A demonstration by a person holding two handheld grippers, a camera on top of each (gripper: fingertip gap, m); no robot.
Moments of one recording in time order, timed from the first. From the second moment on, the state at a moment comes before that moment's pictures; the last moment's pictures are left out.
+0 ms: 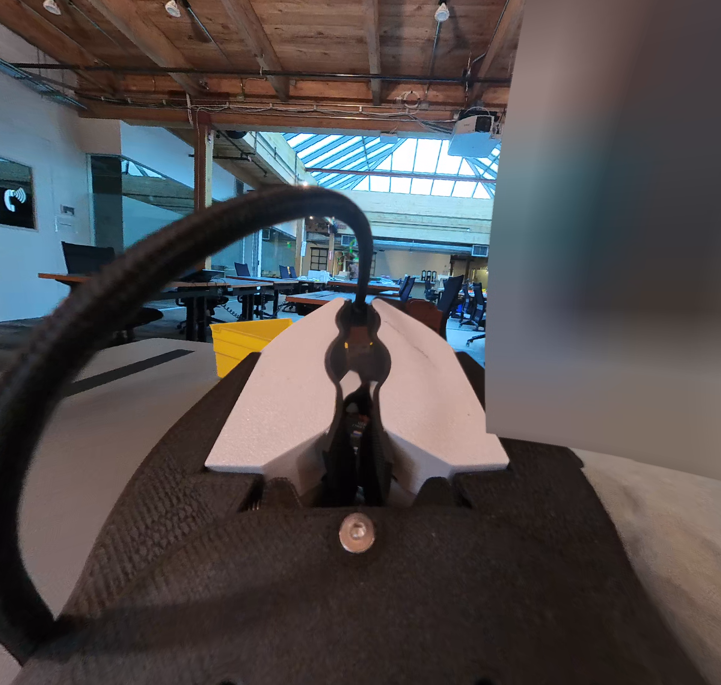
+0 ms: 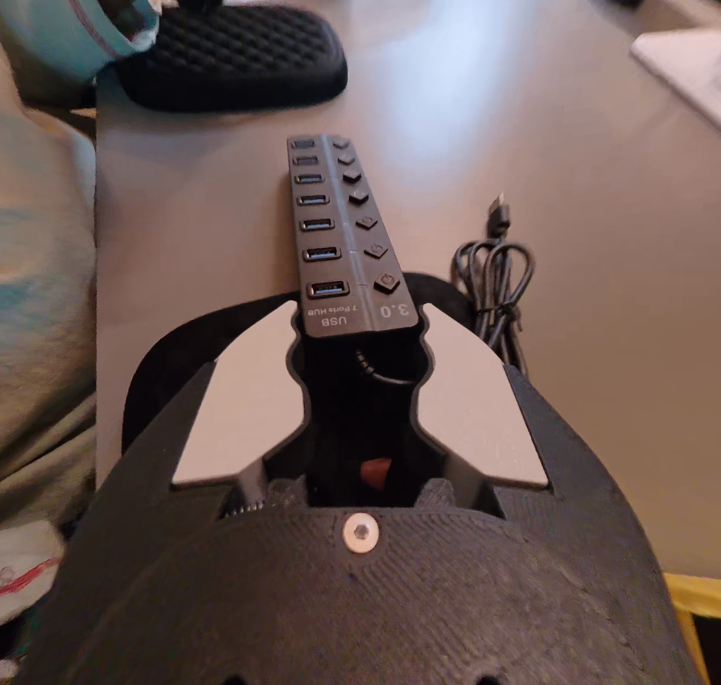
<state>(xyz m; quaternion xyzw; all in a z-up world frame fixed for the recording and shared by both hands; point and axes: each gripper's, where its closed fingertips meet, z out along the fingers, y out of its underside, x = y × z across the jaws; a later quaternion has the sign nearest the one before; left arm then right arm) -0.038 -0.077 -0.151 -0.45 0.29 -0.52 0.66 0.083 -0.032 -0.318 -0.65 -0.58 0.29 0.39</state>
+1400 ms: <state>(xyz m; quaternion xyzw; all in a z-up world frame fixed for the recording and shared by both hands) 0.059 -0.058 -0.229 -0.51 0.50 -0.46 0.52 0.051 -0.039 -0.277 -0.59 -0.57 0.36 0.45</state>
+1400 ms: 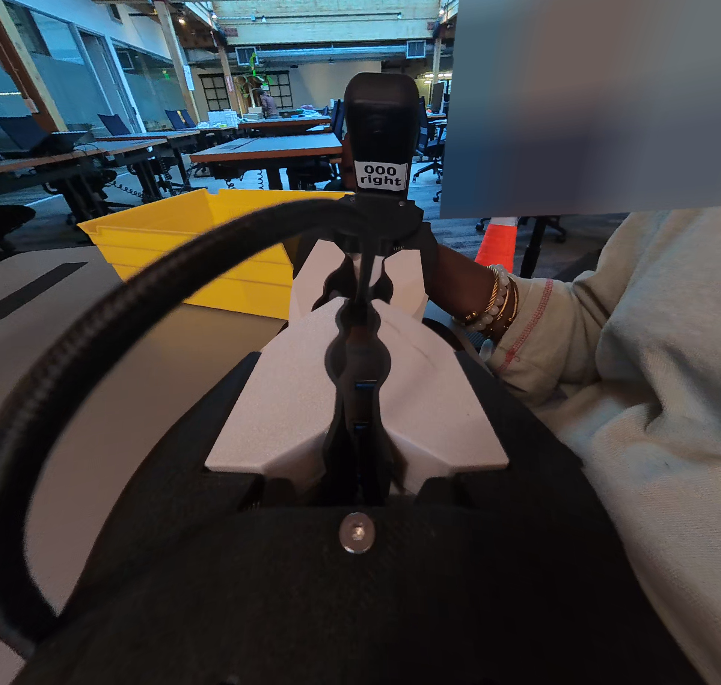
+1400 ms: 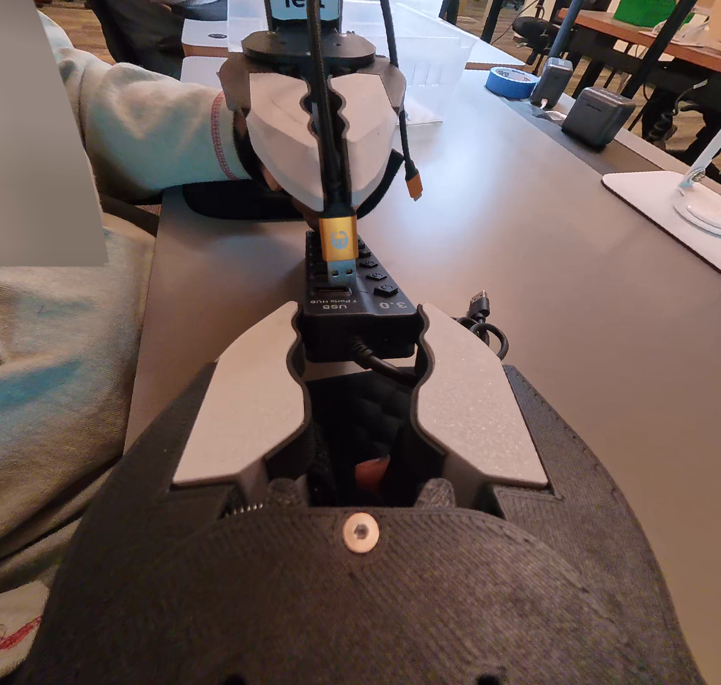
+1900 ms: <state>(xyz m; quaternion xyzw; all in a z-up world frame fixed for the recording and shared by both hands) 0.058 -0.062 -0.230 -0.51 0.51 -0.46 0.52 0.050 -0.039 -0.278 -0.59 -0.57 0.36 0.45</state>
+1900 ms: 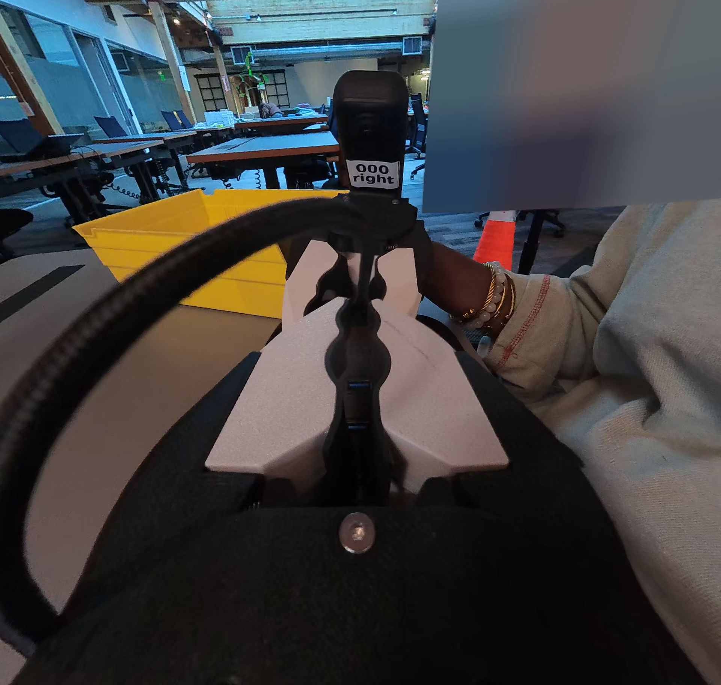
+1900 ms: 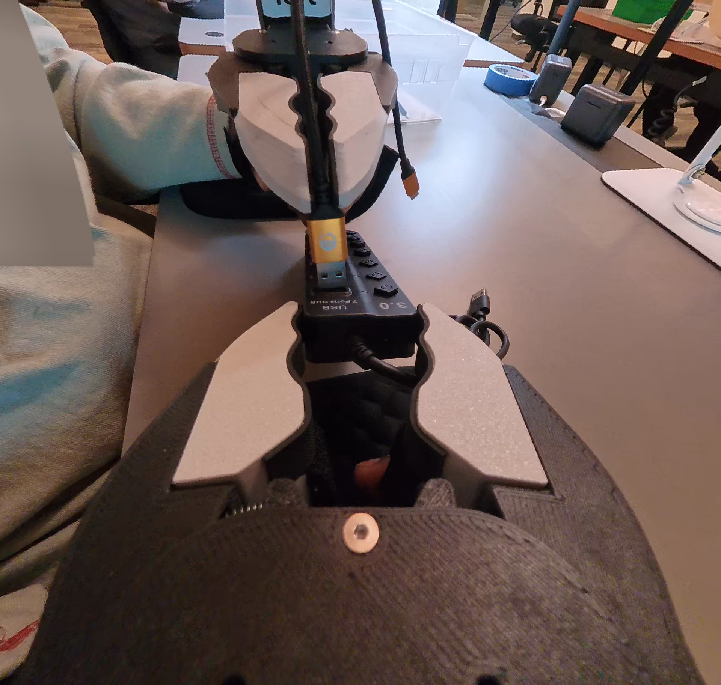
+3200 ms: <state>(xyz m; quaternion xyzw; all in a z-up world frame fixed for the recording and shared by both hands) 0.062 -0.060 -0.275 -0.57 0.59 -0.35 0.44 0.046 -0.038 -0.316 -0.63 -0.61 0.29 0.37</state>
